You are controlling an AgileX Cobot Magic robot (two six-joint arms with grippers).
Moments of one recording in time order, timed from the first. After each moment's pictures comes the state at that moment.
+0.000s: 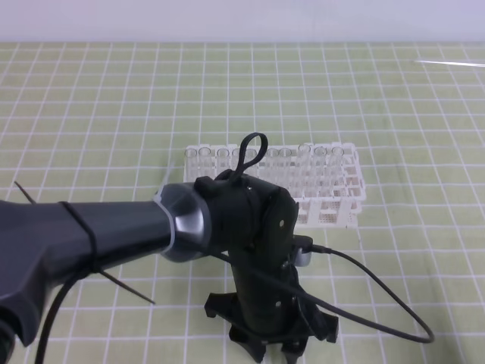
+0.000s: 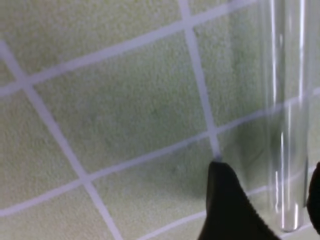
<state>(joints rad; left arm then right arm) -0.90 1.95 -1.29 -0.30 1.01 -0.32 -0.01 0.00 0.00 0.07 0.28 -0.03</state>
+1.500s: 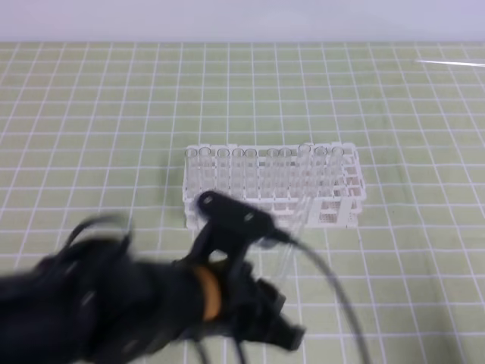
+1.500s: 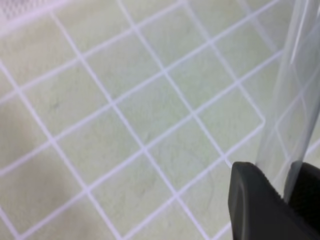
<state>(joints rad) -0.99 1.43 -0.84 0.06 0.35 -0.32 -0.01 0.00 0.00 0.07 0.28 -0.03</state>
